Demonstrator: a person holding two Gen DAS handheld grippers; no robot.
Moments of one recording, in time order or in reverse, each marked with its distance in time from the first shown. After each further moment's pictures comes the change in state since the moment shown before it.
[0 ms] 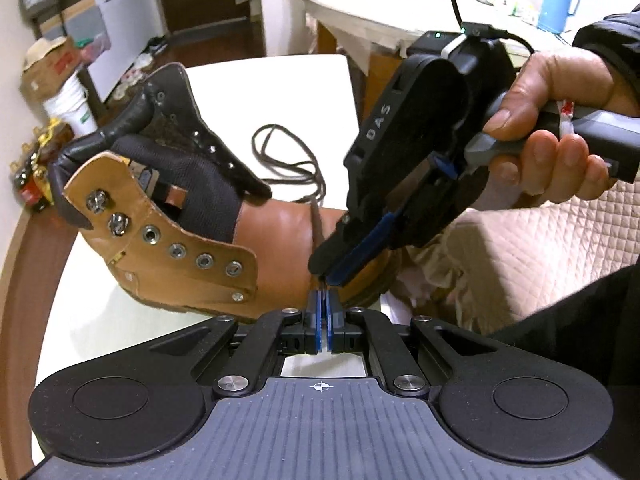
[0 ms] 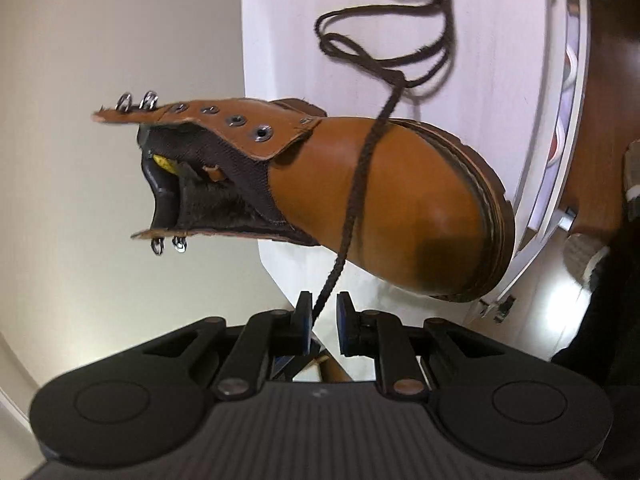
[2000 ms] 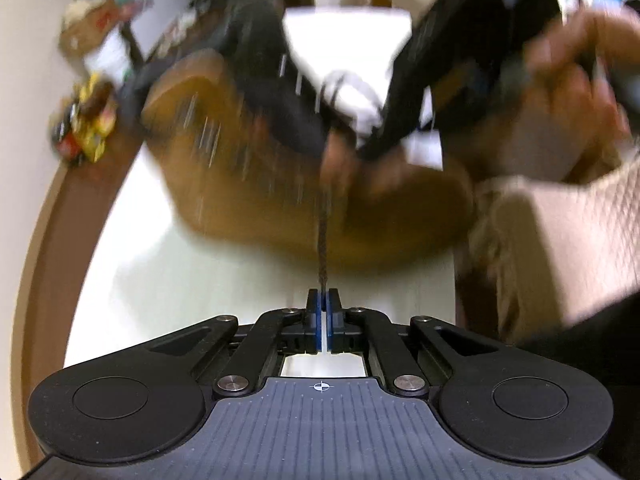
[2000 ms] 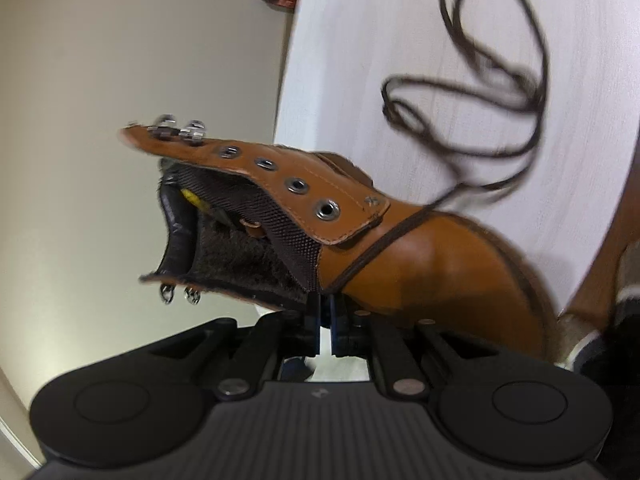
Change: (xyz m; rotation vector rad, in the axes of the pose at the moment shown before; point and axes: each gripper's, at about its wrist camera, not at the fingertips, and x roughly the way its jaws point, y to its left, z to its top) left arm -0.025 0.045 -0.055 -0.104 0.236 0.127; right arm 0.006 0.051 0.021 -0.276 -0.175 -0.114
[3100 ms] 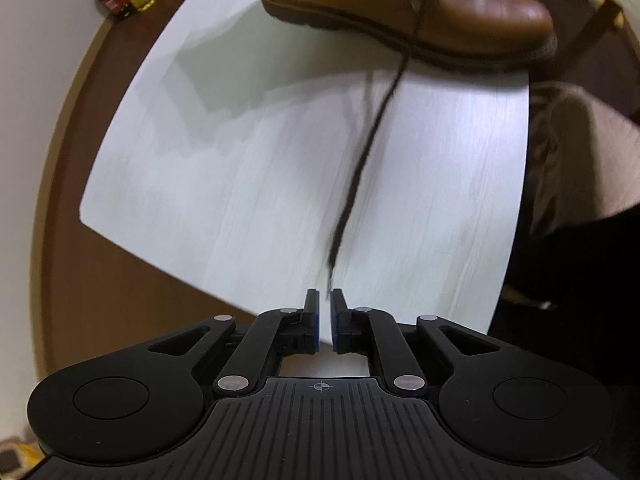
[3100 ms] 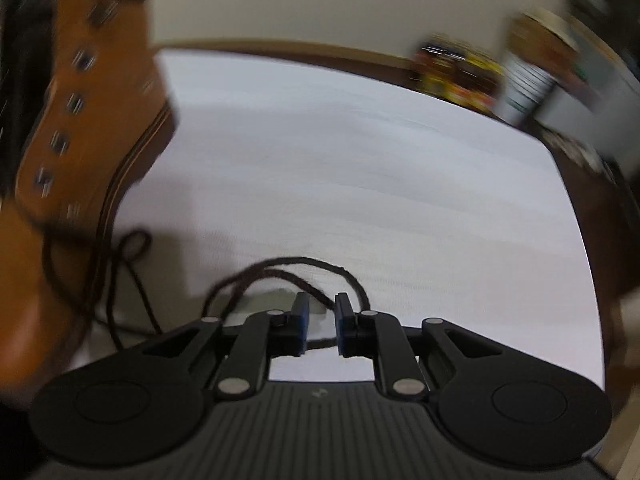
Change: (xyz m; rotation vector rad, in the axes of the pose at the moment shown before) left arm 0.010 0.031 -0.058 -0.188 0.273 0.069; right arm 0.036 0.029 0.092 -1.428 0.154 -0.655
